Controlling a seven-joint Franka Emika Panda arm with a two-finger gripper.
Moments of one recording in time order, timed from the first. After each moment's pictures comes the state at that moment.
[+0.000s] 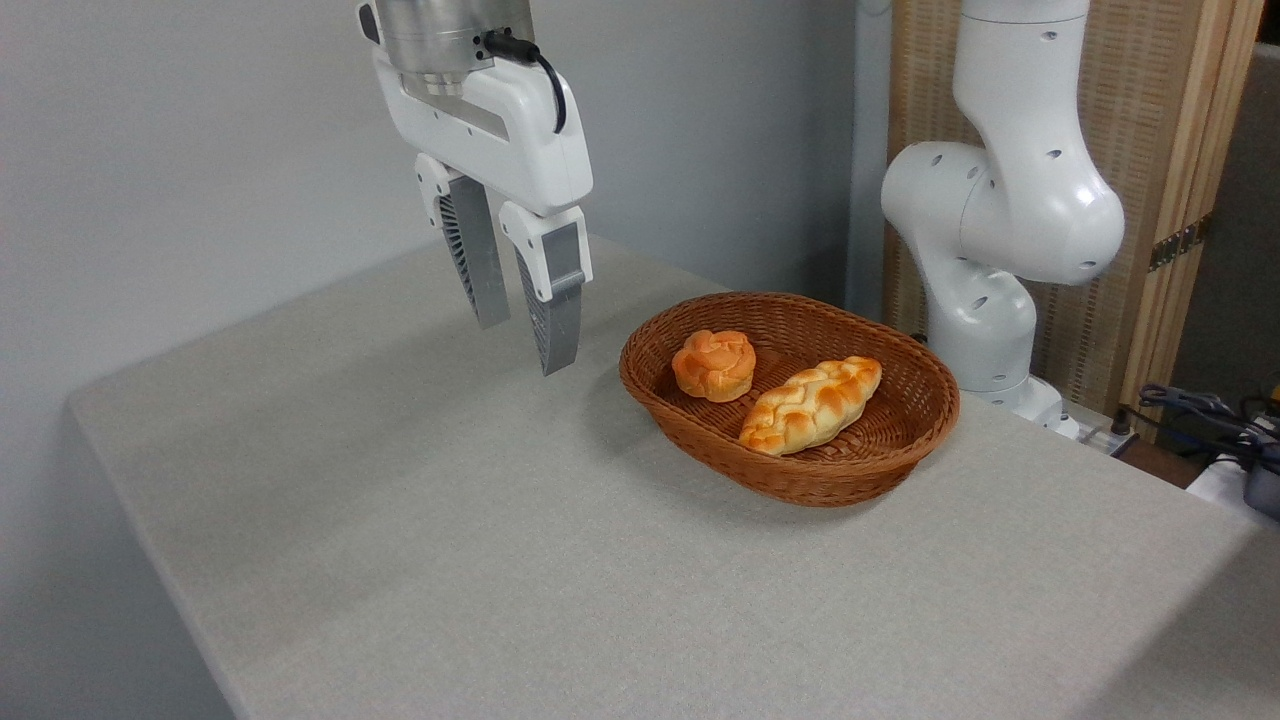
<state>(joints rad) -0.03 -0.06 -0.03 -1.66 -0.04 1.61 0.76</state>
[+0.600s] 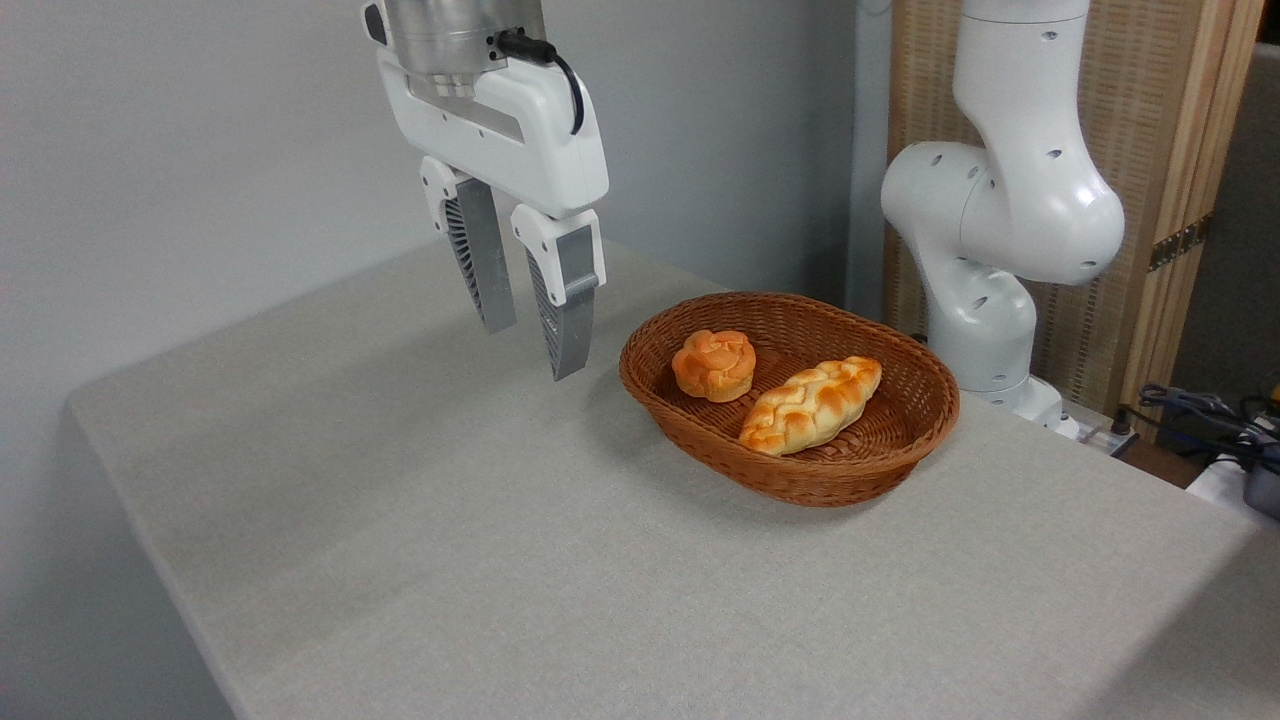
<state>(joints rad) -0.03 -0.06 -0.01 -1.66 -0.04 1.61 0.76</state>
